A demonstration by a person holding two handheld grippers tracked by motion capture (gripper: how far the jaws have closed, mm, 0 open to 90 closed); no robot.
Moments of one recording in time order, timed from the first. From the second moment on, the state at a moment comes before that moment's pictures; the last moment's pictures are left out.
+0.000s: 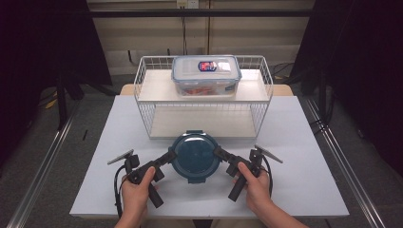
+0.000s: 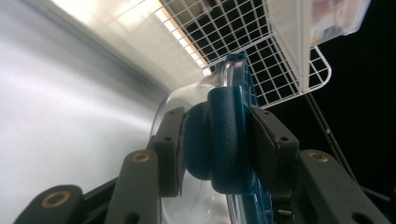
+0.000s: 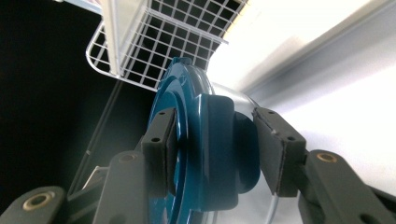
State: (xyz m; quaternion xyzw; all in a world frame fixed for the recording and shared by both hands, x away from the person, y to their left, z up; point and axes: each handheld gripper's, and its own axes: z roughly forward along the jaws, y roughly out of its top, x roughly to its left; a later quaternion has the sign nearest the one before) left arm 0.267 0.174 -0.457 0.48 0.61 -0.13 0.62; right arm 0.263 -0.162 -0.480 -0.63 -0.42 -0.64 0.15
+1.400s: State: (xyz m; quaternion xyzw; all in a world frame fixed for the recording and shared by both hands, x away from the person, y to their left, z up) left arm 0.292 0.153 -0.376 0.46 0.55 -0.10 0.69; right arm 0.274 -0.172 -0.399 -0.59 -0.36 -0.72 0.10
